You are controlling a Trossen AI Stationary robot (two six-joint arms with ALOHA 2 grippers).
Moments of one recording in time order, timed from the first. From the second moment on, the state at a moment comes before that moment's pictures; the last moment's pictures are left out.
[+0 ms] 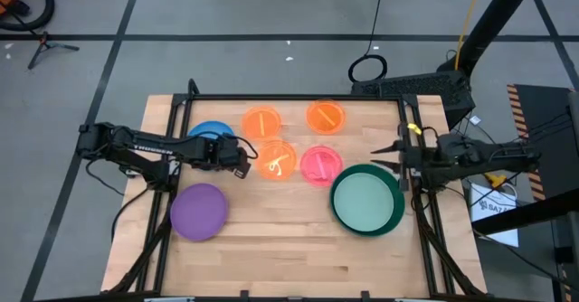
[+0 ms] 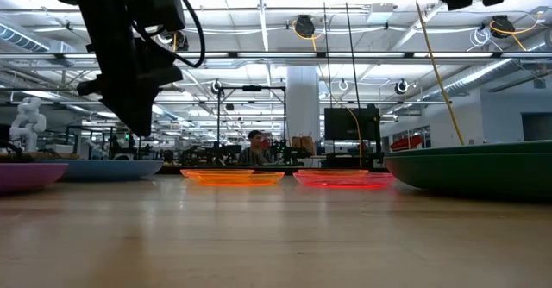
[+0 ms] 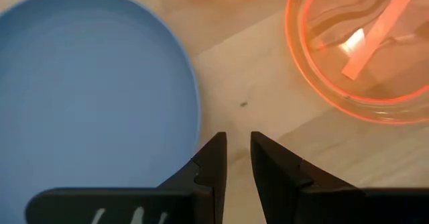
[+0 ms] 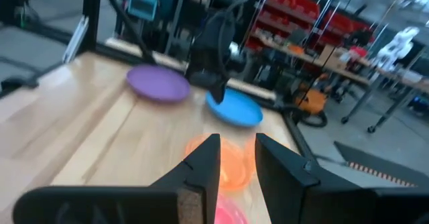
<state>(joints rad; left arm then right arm) 0.04 1.32 0.80 -0.81 -0.38 -0.98 0.13 0.34 0.50 -0.29 0.18 -0.32</state>
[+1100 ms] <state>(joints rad) 0.04 1.32 0.80 -0.82 -0.26 -0.79 0.13 0.30 0.49 -0.28 0.19 -0.23</state>
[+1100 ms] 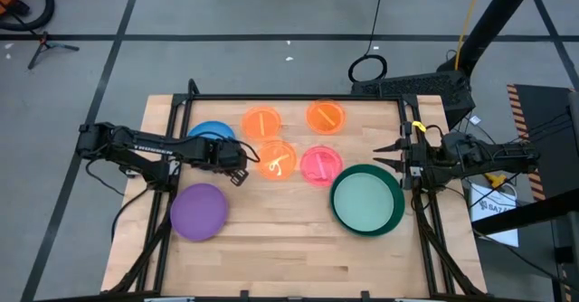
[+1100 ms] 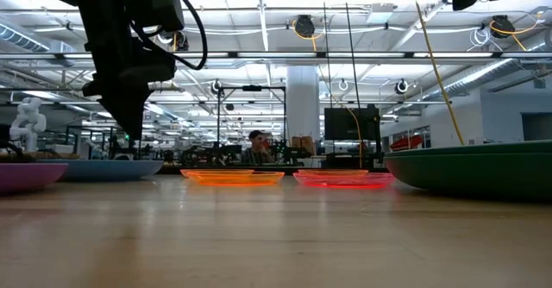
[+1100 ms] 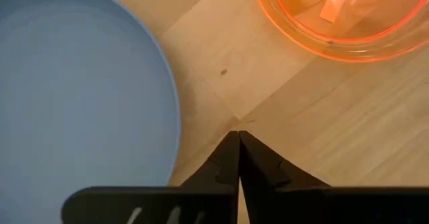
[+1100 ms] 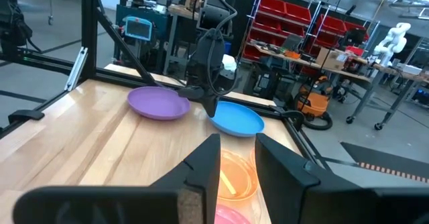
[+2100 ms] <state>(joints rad) 0.13 1.32 0.80 -0.87 -0.26 -0.78 0.13 0.30 0.49 -0.29 0.19 -0.22</state>
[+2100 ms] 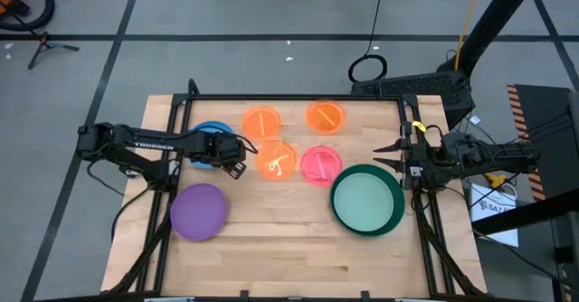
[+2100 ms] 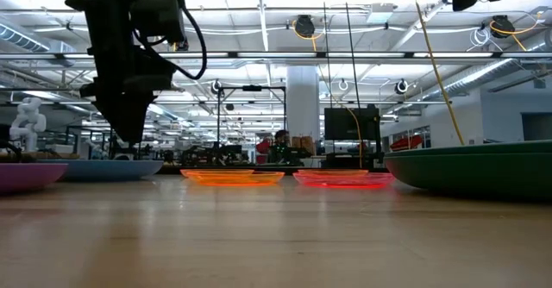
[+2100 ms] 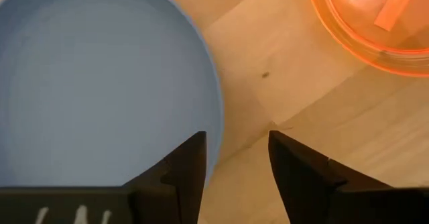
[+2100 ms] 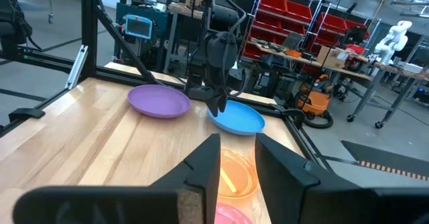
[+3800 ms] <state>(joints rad) 0.12 1.61 0.80 -0.77 -0.38 -0.76 0.13 0.30 0.49 -0.29 0.19 -0.22</state>
